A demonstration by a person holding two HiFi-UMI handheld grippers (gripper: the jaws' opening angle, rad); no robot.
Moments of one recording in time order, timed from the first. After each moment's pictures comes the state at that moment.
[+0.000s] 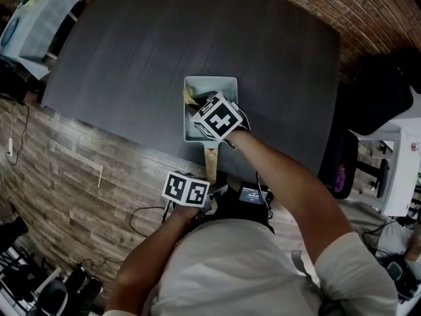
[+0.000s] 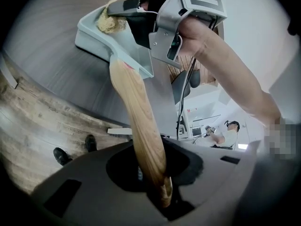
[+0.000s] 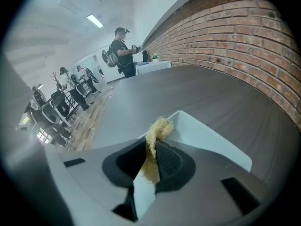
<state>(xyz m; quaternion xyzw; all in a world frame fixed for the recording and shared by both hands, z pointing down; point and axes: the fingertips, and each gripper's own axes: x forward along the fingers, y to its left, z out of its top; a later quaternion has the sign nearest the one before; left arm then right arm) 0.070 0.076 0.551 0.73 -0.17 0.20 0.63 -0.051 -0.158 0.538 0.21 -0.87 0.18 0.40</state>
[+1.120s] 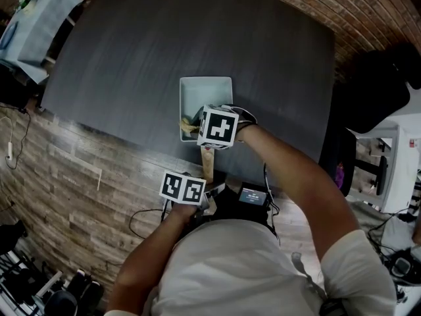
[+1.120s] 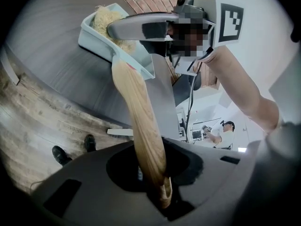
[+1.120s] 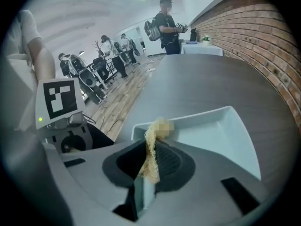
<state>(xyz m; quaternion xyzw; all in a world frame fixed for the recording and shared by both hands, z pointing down) 0.067 0.074 0.552 0.73 -0.18 0.19 0.63 -0.041 -0.073 0.544 -0.05 -0.85 0.09 0.51</state>
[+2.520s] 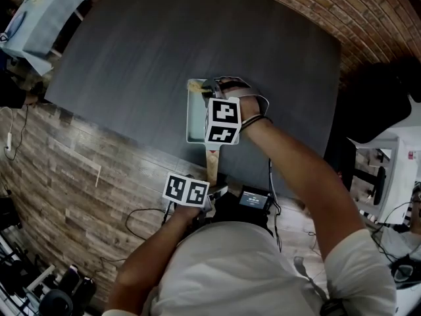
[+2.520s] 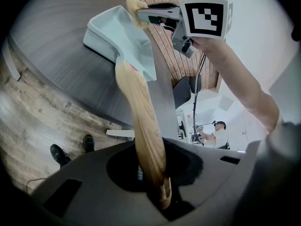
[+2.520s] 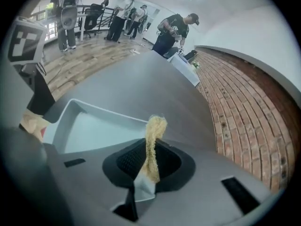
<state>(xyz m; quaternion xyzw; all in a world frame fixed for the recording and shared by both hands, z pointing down) 0.066 0.073 0.551 0.72 -0.19 0.17 0.64 -0.033 -0.194 0.508 0.12 -0.78 -0.25 0.56</state>
